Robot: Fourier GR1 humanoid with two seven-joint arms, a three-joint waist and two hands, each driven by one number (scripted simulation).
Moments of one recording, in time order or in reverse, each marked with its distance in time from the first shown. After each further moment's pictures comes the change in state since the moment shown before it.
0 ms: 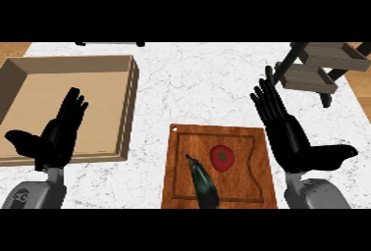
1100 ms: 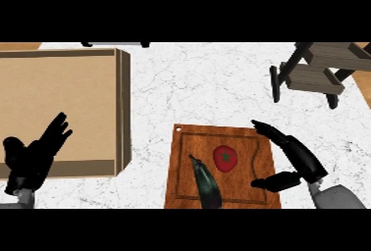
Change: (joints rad) left arm 0.136 0.149 -0.006 0.015 -0.024 -0.083 0.142; right arm 0.039 -0.224 0.081 0.309 0.225 0.277 -0.096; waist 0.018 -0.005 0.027
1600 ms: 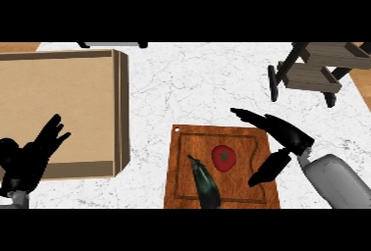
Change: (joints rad) left arm 0.008 0.006 0.031 0.017 -0.010 -0.024 -0.005; right arm -0.225 -0.020 0.064 -0.061 0.003 0.236 0.325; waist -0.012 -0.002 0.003
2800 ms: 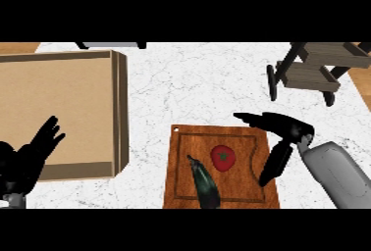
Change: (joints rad) left arm 0.012 -0.036 0.069 0.004 -0.047 -0.058 -0.014; right arm -0.062 0.046 -0.088 0.060 0.036 0.277 0.315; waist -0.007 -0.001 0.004
